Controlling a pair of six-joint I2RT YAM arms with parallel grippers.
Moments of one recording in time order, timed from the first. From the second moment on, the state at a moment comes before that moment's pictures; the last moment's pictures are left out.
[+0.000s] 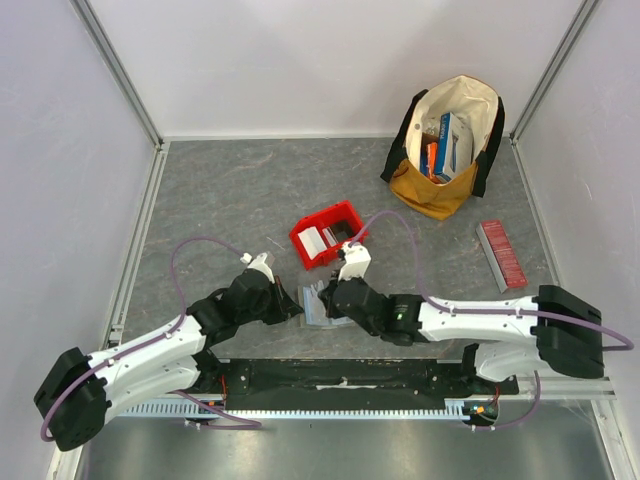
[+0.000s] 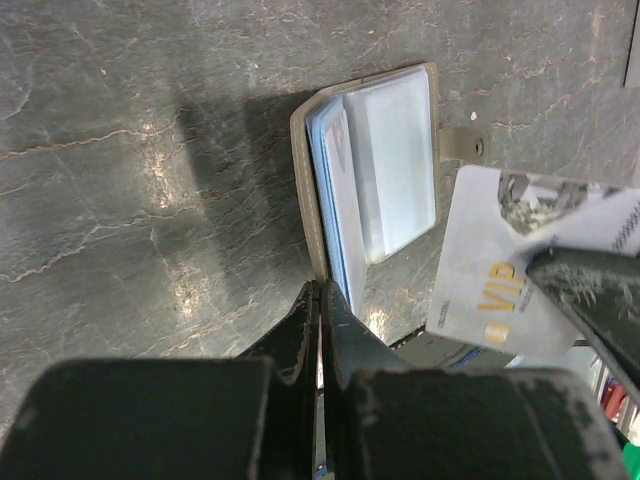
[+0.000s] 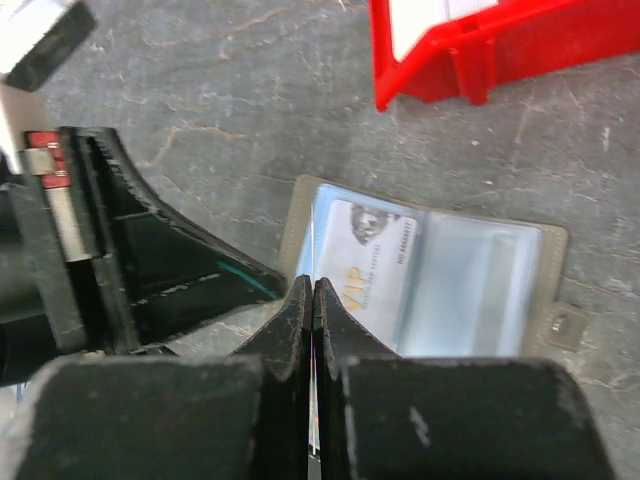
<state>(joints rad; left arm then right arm) -0.80 0.85 0.32 -0.16 0.04 -0.96 1.24 1.31 0.70 0.02 0.49 0.81</state>
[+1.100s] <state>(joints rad) -0.80 0.84 0.32 -0.16 0.05 -0.96 1.37 1.54 0.84 0.08 0.84 0.81</state>
